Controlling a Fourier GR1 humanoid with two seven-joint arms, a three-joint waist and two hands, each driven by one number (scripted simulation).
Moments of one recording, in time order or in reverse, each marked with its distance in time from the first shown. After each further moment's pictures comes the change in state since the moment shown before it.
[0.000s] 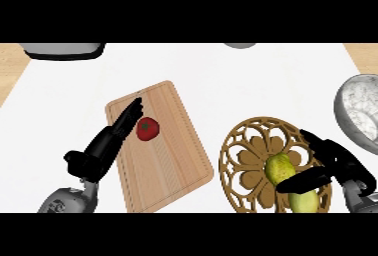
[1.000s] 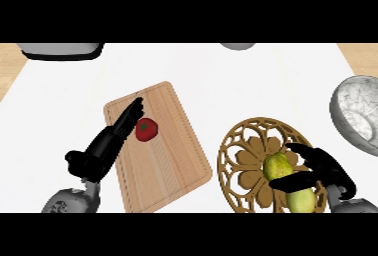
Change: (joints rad) left arm 0.013 -0.065 0.056 -0.012 -0.063 -0.054 0.019; right arm 0.056 0.143 -0.046 0.115 0.150 0.008 -0.082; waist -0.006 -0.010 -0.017
